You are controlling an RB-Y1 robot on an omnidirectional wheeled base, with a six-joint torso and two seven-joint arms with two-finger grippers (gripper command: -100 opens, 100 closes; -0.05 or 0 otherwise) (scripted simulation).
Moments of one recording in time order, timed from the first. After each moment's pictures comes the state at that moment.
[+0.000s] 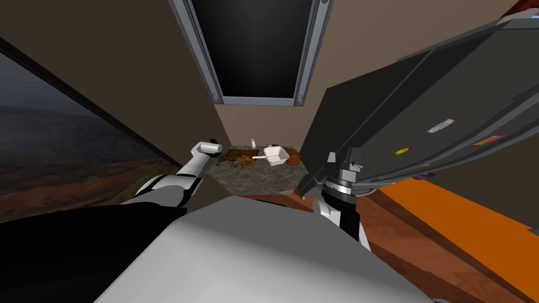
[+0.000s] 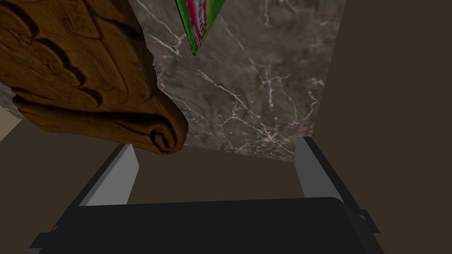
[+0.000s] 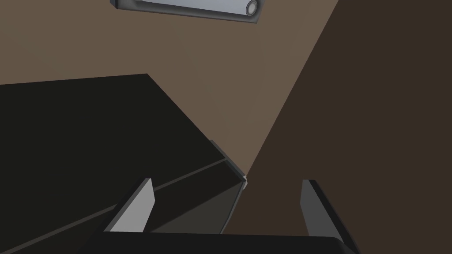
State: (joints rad) left arm -0.42 0.88 0.15 -1.21 0.44 1.49 -0.15; right arm 0.50 0.04 -0.01 -2.40 0.03 -0.44 0.03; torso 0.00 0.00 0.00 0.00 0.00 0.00
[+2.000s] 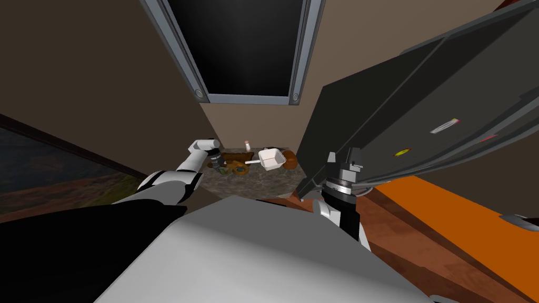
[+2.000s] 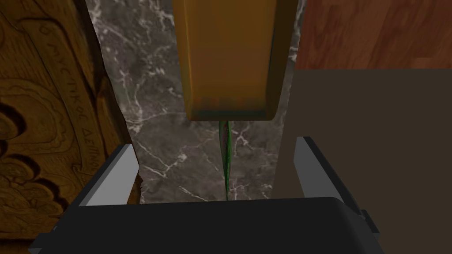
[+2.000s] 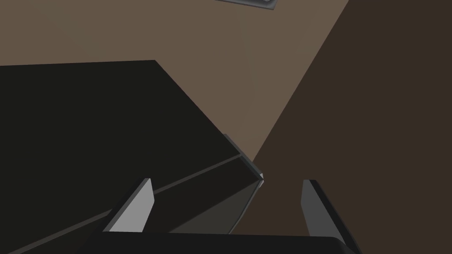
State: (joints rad) left arm -0.50 0.90 0.18 -1.11 0.67 1.90 -0.05; right arm 0.50 0.04 -0.01 -2.40 0.03 -0.44 0.03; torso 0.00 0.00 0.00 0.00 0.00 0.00
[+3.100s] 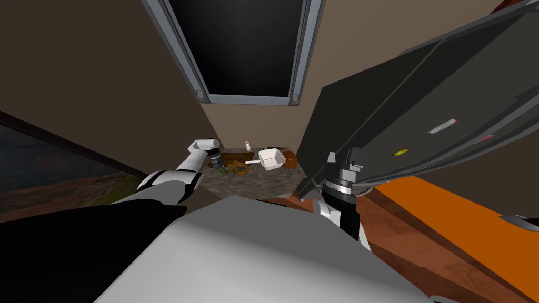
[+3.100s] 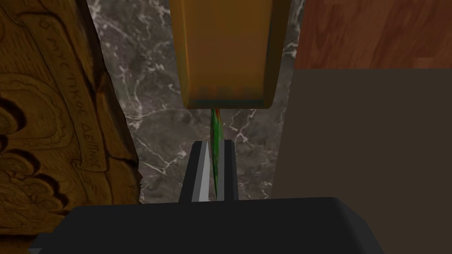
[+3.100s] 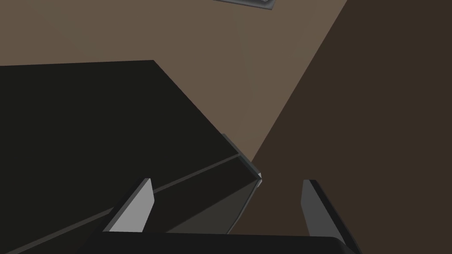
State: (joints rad) left arm -0.51 0.90 0.18 -1.11 0.67 1.89 -0.05; right arm 0.50 0.04 -0.01 -2.40 0.03 -0.44 0.03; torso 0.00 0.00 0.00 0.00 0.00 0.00
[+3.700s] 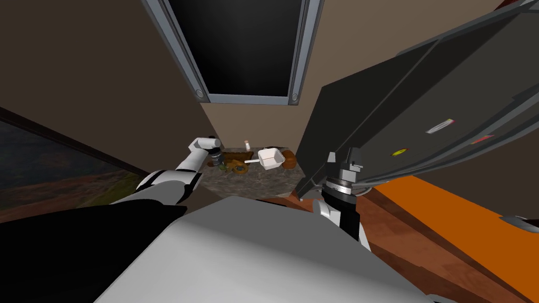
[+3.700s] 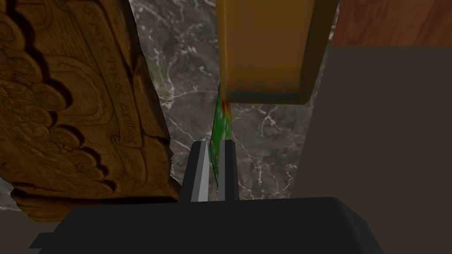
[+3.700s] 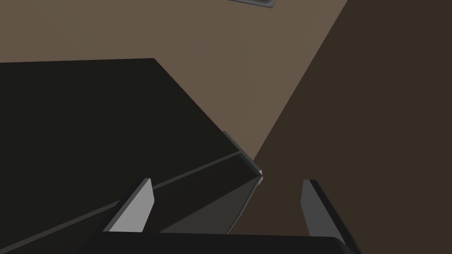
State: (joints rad) left arm -0.51 0.91 0.16 -1.18 0.61 1.82 -0.05; right arm 0.50 0.04 -0.01 -2.40 0.03 -0.44 0.03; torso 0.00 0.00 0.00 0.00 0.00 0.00
